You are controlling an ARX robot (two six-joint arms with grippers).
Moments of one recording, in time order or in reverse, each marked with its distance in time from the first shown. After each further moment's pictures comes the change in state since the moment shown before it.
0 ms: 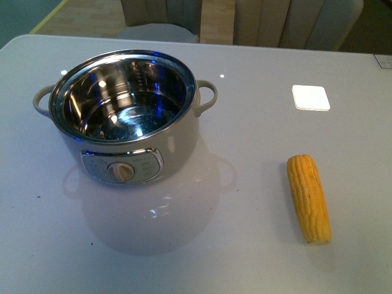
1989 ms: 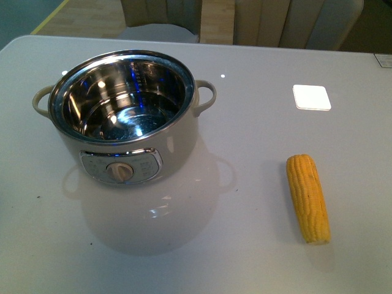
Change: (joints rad) left arm -0.653 -1.889 -1.231 -0.158 -0.742 -0.443; right arm 0.002 0.000 0.000 0.000 0.000 0.000
